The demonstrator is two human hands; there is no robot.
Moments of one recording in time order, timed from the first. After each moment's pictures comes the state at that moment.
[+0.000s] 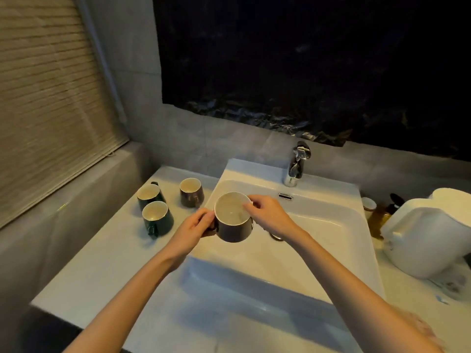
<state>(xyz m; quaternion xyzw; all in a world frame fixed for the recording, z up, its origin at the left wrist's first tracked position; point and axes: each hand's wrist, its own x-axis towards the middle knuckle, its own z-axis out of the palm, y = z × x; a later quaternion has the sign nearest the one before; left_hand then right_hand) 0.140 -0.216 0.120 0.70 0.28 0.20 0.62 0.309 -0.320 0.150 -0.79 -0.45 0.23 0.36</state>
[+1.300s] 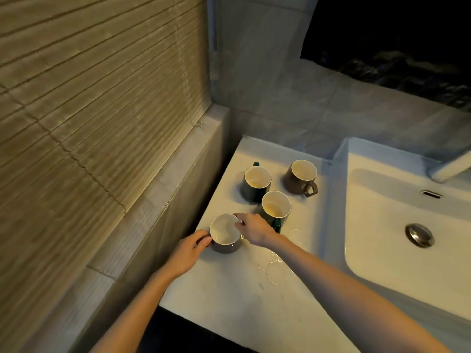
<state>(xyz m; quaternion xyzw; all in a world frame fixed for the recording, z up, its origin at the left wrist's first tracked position) -0.108 0.090 -0.035 0.78 0.36 0.02 0.51 0.087 0.009 -0.004 -0.80 -0.47 0.36 0.14</state>
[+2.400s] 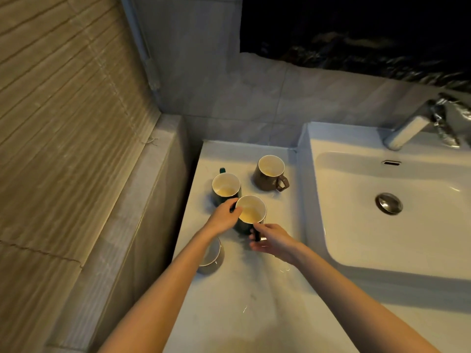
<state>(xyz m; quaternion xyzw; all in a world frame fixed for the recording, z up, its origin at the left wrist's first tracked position) 0.074 0.095 0.002 0.80 0.29 -0.05 0.53 0.142 -0.057 -0.013 -0.66 0.02 0.56 0.50</state>
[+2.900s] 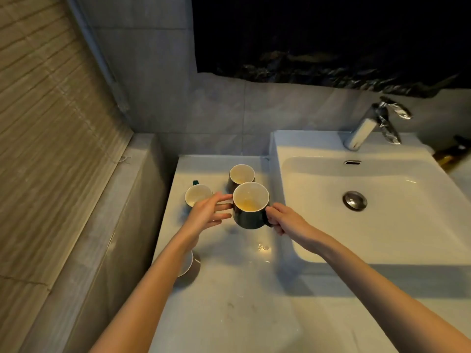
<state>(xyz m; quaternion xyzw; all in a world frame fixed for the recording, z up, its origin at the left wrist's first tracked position) 0.080 0.055 0.079 0.68 0.31 -0.01 0.67 0.188 -0.130 0.068 -0.77 -0.19 0.39 0.46</state>
